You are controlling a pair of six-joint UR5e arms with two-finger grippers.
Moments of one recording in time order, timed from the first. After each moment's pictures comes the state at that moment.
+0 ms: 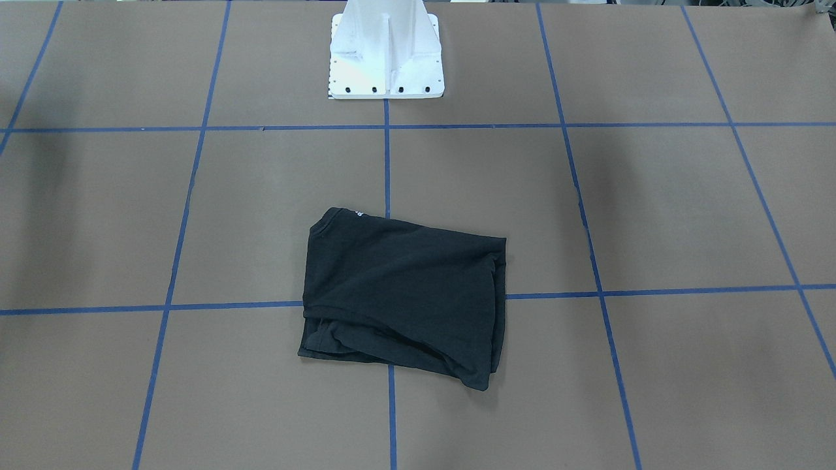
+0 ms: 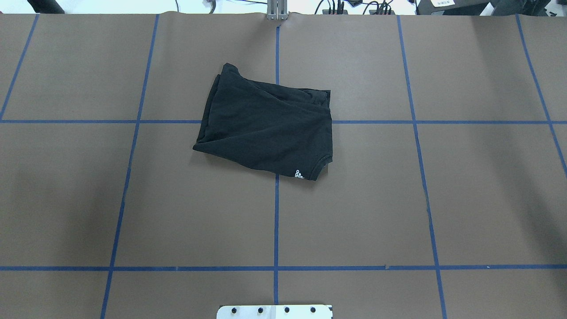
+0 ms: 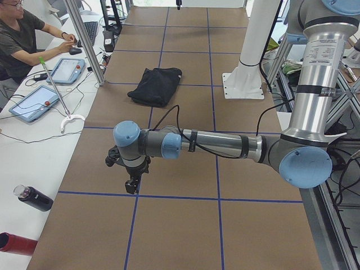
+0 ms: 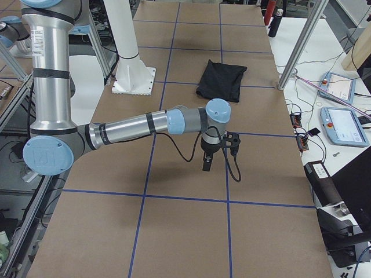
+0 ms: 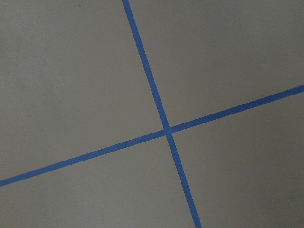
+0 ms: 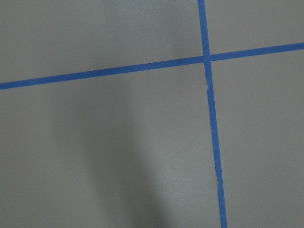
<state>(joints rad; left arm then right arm) -1.52 -1.68 -1.54 -1.55 -2.29 0.22 1.45 -1.65 1.82 -1.70 2.37 0.23</state>
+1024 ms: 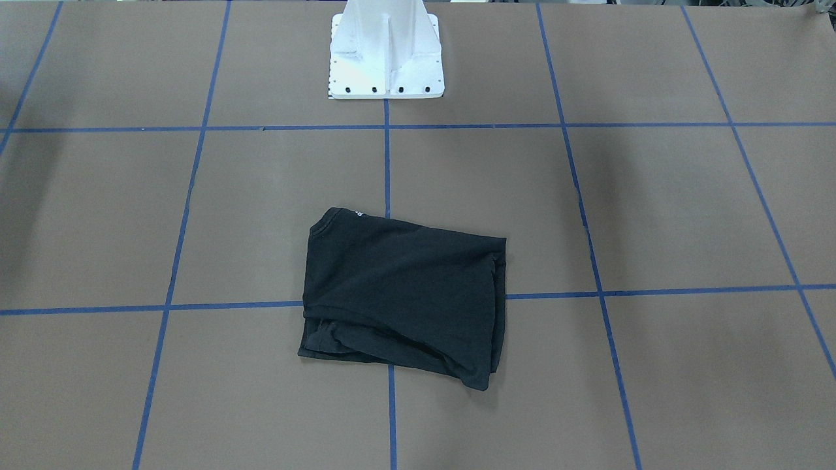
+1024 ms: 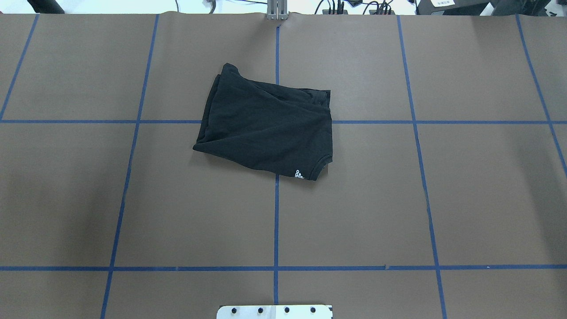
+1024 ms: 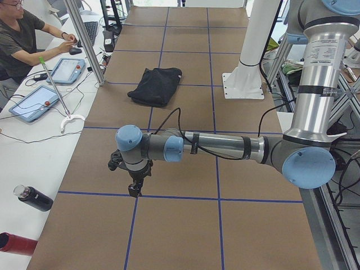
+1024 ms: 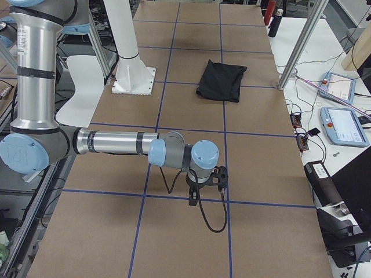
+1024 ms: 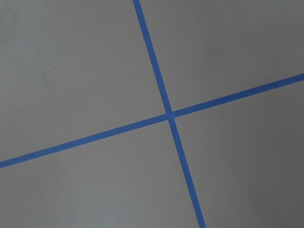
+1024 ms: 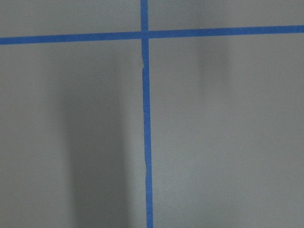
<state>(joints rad) -1.52 -1.67 -1.54 -1.56 -2.29 0.22 1.57 -1.68 1.67 -1.69 2.37 -0.06</state>
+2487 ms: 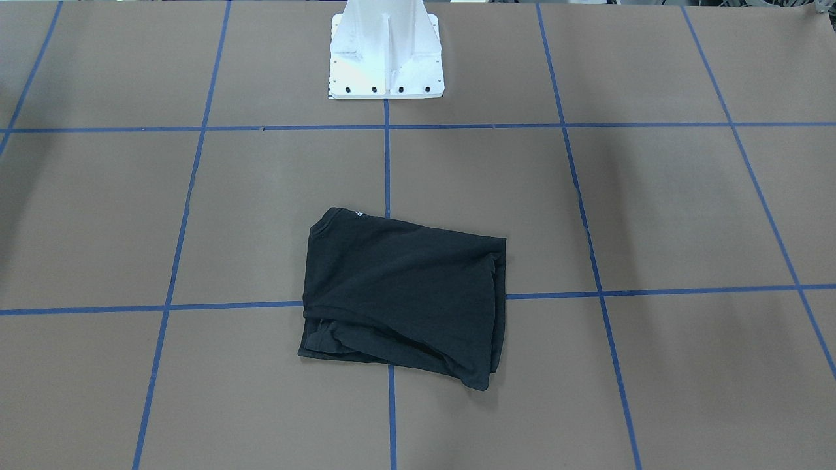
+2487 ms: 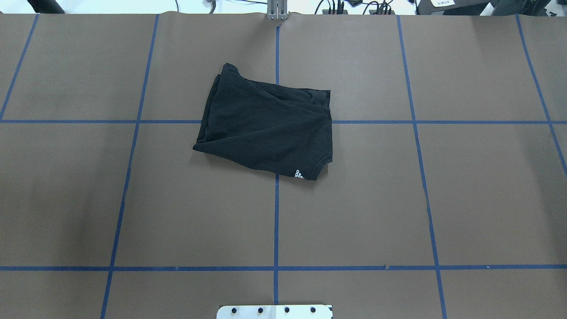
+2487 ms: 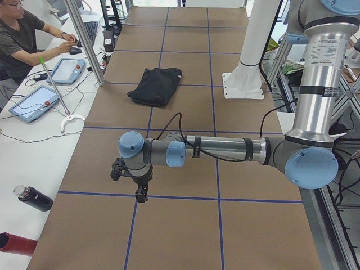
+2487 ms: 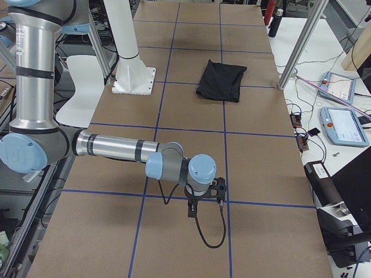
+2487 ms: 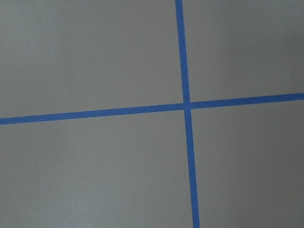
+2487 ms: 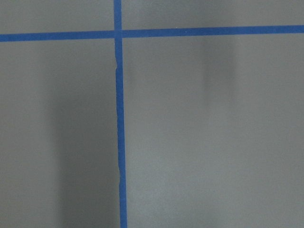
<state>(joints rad) -1.52 -1.65 -1.52 -1.56 -2.29 0.03 1.60 -1.68 1.60 -1.62 2.36 -0.08</state>
